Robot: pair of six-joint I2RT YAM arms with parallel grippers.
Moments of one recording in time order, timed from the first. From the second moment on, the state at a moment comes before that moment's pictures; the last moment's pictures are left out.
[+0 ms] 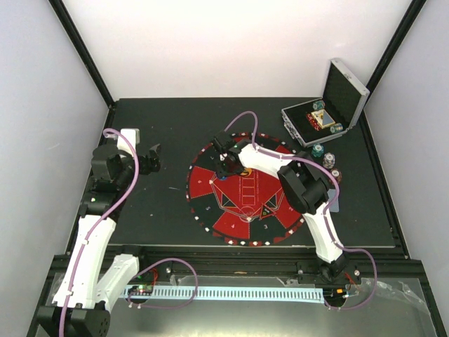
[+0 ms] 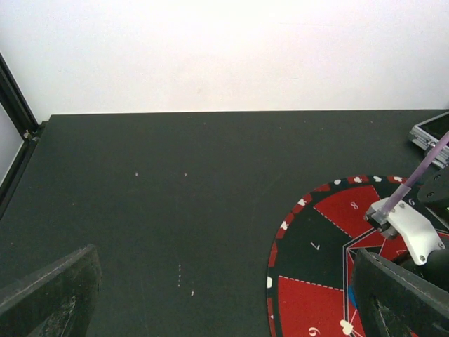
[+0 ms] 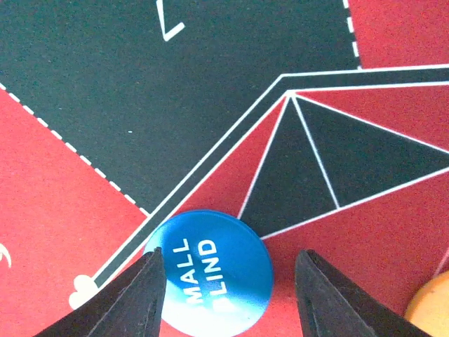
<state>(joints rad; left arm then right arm) -0.05 0.78 0.83 -0.40 0.12 -0.06 0.75 2.21 1.67 -0.66 0.01 0.42</state>
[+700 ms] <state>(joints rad) -0.05 0.78 0.83 -0.40 0.13 -0.06 0.81 2.21 1.67 -0.61 -0.12 0.40</state>
